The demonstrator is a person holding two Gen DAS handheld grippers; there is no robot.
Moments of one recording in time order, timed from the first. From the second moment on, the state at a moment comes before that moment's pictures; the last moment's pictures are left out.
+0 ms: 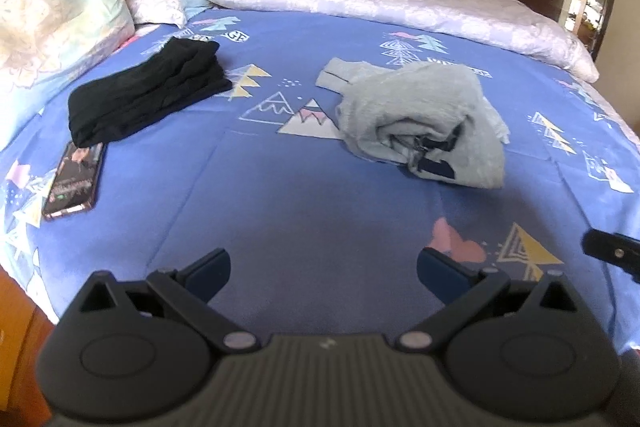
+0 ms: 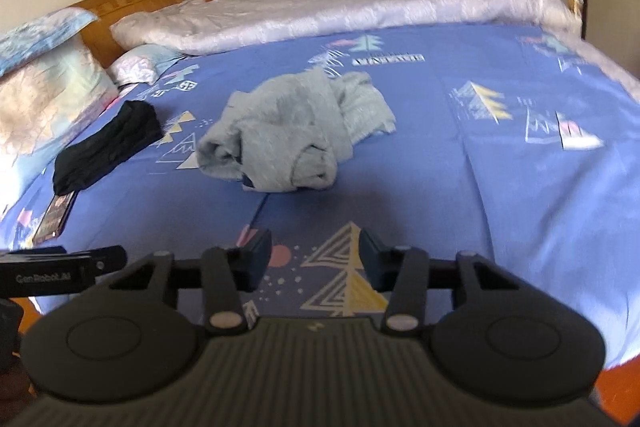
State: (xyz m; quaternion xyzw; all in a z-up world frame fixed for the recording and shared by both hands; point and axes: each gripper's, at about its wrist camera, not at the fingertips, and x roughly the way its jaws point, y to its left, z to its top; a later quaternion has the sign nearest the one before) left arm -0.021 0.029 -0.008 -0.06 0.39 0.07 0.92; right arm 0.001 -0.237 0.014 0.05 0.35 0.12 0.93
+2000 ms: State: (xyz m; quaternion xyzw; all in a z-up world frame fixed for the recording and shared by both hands) left arm 0.076 0.082 0.012 -0.14 0.36 0.00 0.92; right arm 0.184 -0.382 0.077 0.17 0.21 0.01 0.96
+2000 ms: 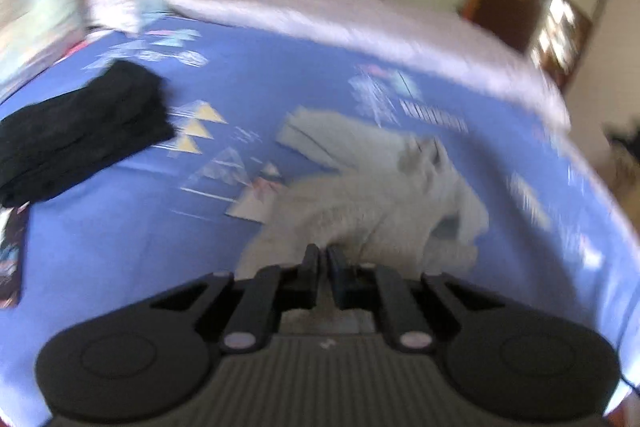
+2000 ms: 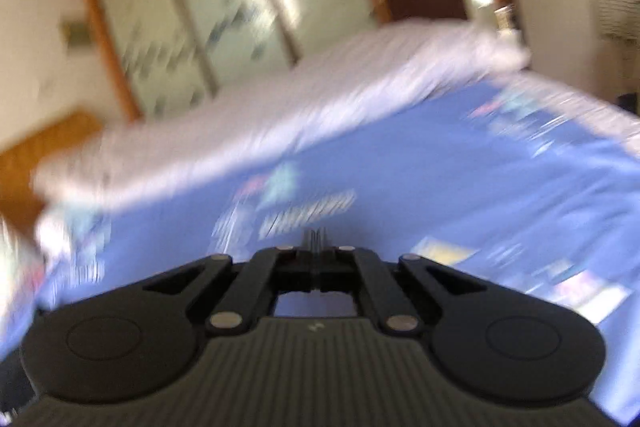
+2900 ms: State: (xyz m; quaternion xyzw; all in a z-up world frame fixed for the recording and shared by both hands) left arm 0.059 0.134 -0.029 -0.24 0.43 0.04 0.87; right arm 0.152 -0.341 0.061 0.21 0.24 0.12 0.94
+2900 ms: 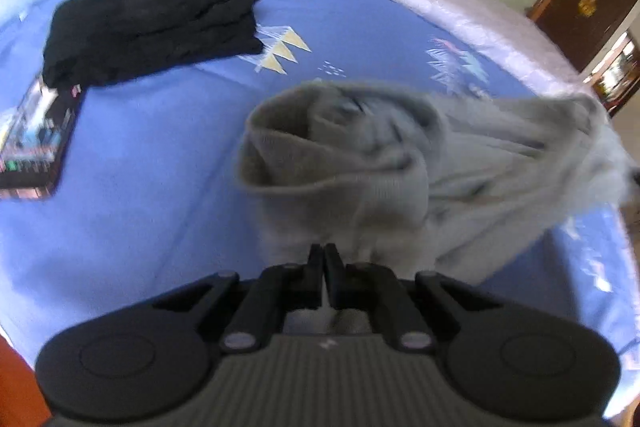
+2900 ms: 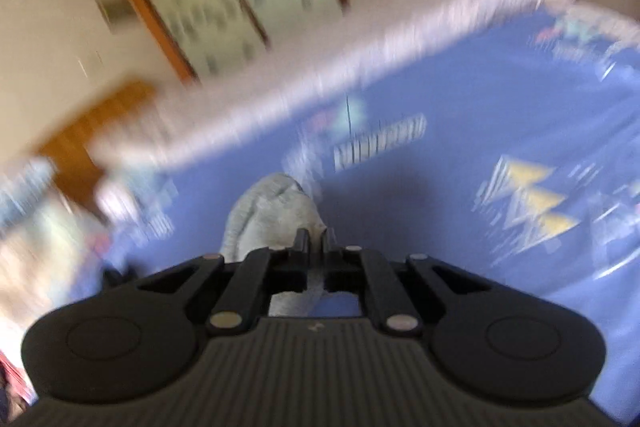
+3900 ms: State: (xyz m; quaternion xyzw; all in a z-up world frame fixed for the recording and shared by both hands) left arm 0.176 0.012 -0.070 -0.26 0.56 -0.09 0.78; right arm 0.058 -0.373 -0.003 0.27 0.38 0.13 0.88
